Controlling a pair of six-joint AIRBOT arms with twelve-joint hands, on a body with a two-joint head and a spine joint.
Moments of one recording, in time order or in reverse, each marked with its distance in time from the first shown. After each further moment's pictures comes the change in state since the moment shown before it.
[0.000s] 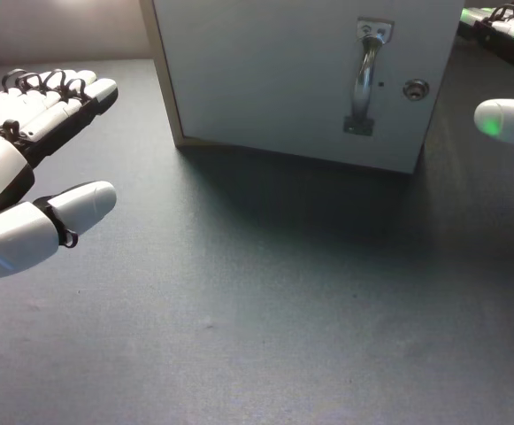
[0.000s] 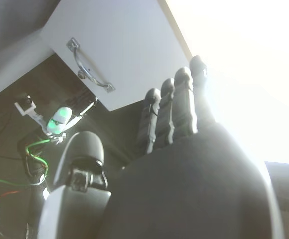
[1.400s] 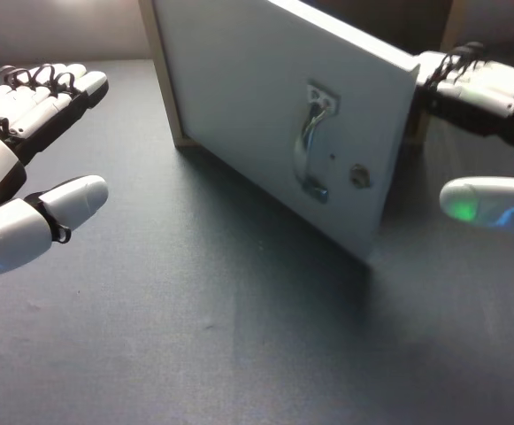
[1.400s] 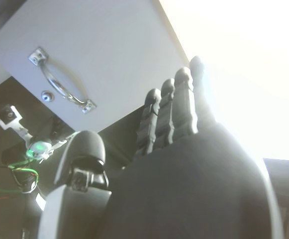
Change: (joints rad) left arm 0.018 0.001 -0.003 -0.025 -0.036 -0.008; right arm -0.022 0.062 -0.195 -0.212 0.137 0.013
